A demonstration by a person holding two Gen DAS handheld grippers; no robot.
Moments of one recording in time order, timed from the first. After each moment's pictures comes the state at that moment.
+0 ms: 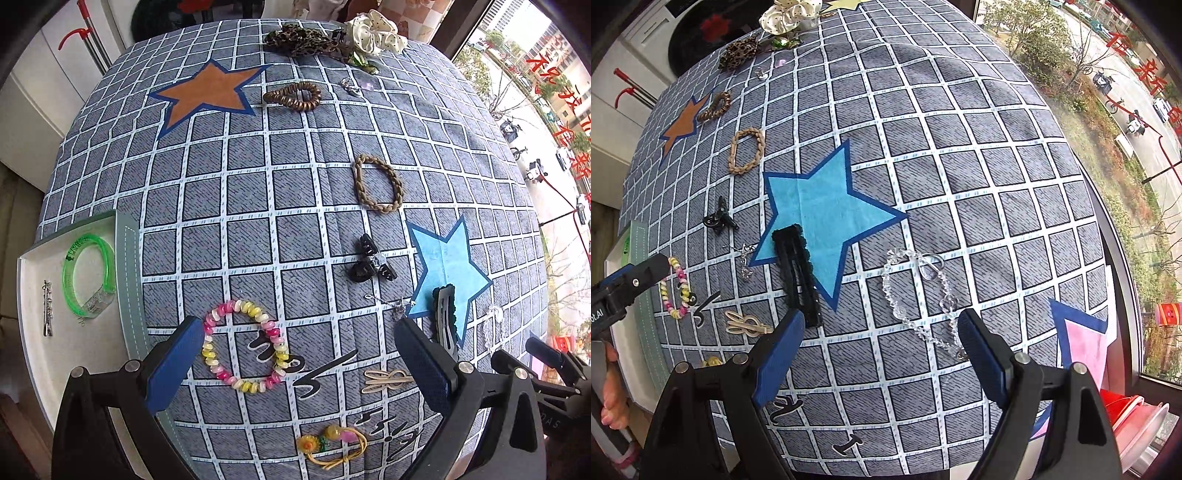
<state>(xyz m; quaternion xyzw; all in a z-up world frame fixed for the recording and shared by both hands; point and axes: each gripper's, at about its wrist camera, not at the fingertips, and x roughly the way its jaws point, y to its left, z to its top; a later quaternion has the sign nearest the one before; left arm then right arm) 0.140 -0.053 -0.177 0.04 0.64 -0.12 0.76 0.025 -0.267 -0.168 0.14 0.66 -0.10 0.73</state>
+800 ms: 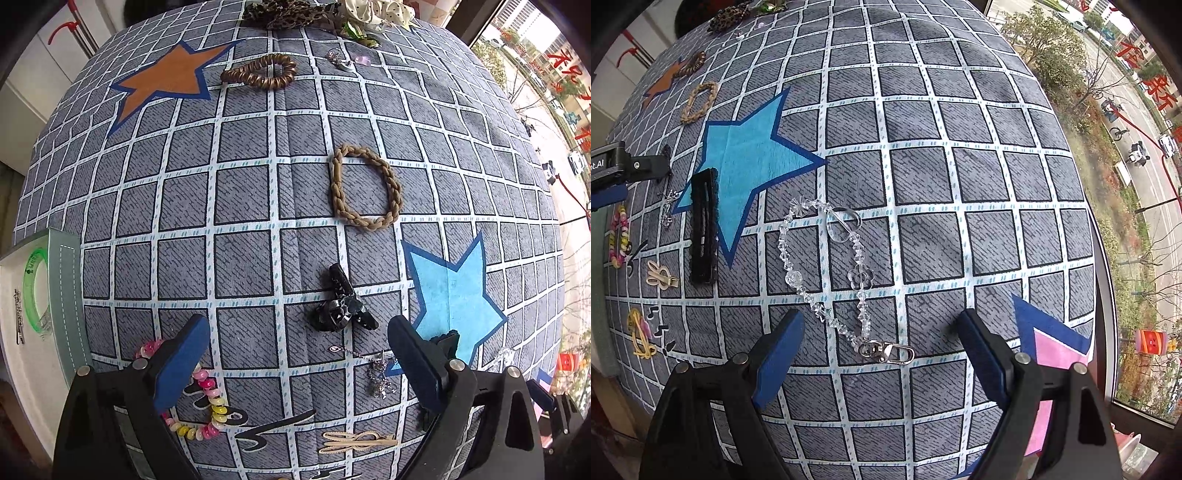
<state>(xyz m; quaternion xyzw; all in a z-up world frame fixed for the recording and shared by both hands) 0.172 -0.098 -0.227 0.04 0.65 -0.10 0.75 -0.022 -0.305 -0.214 0.08 0.68 -0.07 0.73</state>
